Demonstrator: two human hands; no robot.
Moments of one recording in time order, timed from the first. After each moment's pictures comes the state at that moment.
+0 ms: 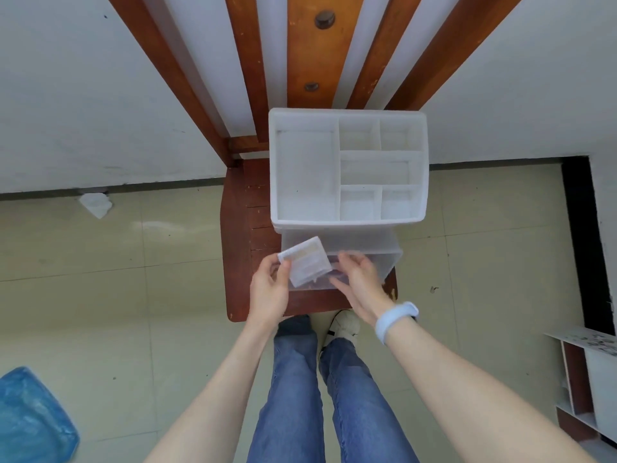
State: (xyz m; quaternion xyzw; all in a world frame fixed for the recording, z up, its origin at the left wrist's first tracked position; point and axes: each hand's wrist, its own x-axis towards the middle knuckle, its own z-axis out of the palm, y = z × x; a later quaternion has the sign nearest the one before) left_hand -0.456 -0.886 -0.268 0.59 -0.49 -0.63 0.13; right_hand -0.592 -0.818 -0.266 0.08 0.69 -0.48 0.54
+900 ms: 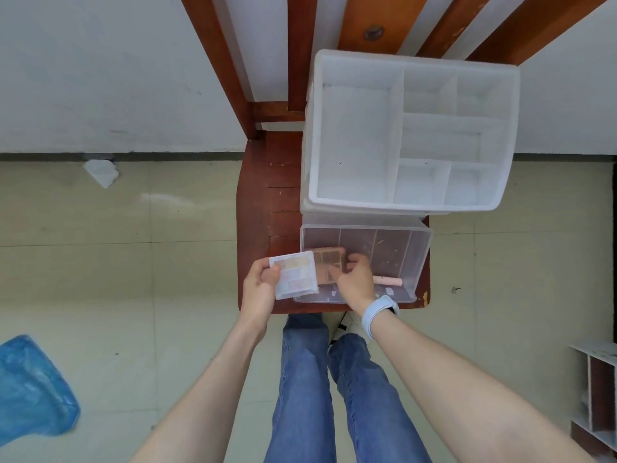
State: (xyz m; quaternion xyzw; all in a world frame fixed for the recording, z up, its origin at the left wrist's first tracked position) left_hand -0.404 -0.893 -0.348 0.66 -0.35 -0.65 0.10; right_hand -0.552 -0.825 -0.374 -0.06 0.85 -0.23 0.47
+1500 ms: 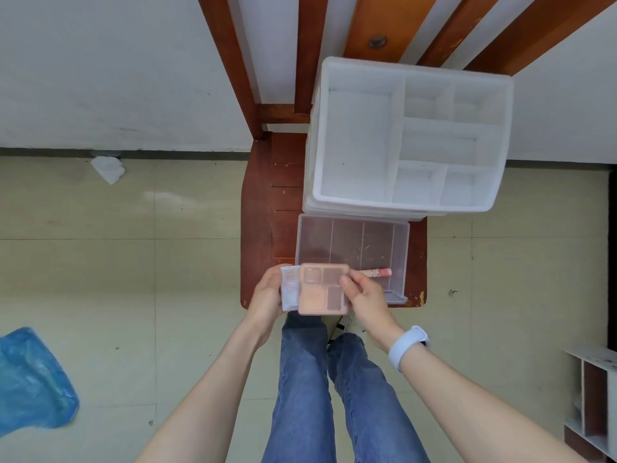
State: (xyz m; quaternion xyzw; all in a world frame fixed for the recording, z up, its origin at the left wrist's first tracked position) left_hand -0.401 -0.881 -0.329 0.62 -0.28 -0.73 0.03; right_hand -0.550 -0.794 -0.316 -0.09 0.73 -0.36 0.57
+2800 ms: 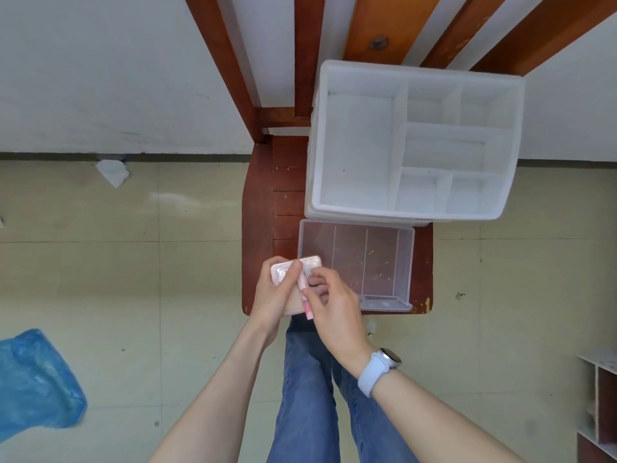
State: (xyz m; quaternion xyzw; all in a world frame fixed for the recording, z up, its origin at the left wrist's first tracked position) left_hand -0.411 -0.886 -0.333 0.60 -0.31 -0.73 0.12; right_hand -0.510 -0.823 -0.289 -0.31 0.80 -0.29 0.43
